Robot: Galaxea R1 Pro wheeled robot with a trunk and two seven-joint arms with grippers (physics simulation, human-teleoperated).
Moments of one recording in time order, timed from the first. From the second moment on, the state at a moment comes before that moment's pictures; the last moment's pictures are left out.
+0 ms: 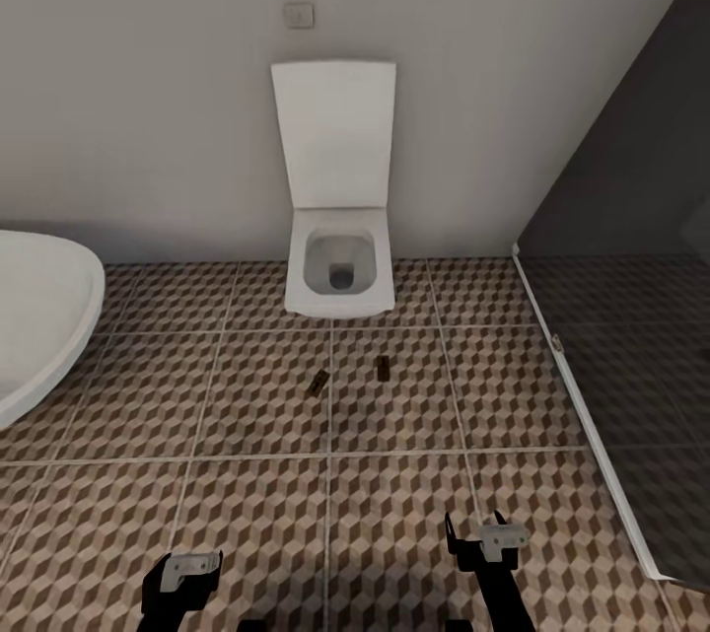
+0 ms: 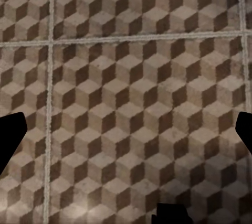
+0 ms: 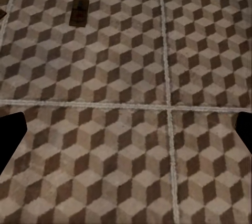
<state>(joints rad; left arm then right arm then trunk) -0.37 0.15 -0.36 -0.25 0.37 -0.53 0.07 -0.51 0.01 0.44 -0.02 -0.29 -0.86 -0.16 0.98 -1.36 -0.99</state>
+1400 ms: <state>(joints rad) -0.37 0.12 -0.36 -0.22 0.37 -0.53 0.07 -0.51 0.01 0.44 -0.02 -0.29 -0.85 -0.16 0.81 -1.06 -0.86</state>
